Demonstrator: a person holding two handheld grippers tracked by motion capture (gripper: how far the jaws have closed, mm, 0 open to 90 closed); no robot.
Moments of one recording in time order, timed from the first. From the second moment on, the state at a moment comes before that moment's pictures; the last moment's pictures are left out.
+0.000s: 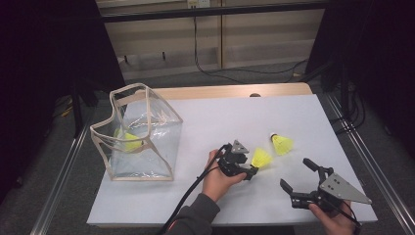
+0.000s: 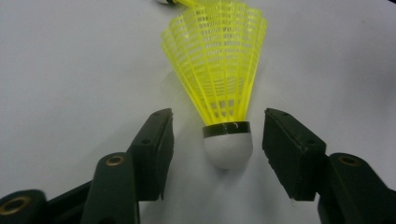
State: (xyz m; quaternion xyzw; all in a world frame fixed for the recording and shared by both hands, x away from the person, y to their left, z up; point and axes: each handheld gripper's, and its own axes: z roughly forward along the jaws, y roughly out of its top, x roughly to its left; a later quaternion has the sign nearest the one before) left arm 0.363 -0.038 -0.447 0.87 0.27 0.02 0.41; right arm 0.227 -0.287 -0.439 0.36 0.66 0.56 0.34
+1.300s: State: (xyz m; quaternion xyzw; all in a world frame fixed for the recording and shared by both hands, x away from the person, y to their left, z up) left arm 0.363 -0.050 -0.455 0.87 0.27 0.02 0.41; right arm 0.229 -0.286 -0.439 0.36 0.66 0.56 0.34
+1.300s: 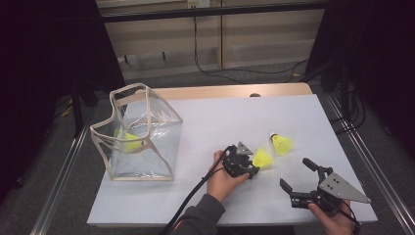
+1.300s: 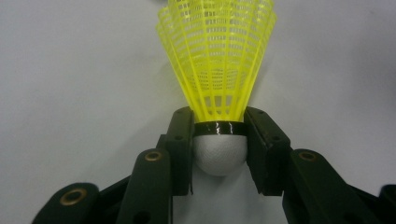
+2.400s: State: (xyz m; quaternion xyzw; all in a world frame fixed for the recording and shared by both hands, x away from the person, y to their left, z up) left arm 0.362 -0.048 -0.452 0.87 0.28 0.01 0.40; right arm 0.229 -0.287 -0.439 0.36 0.66 0.56 0.34
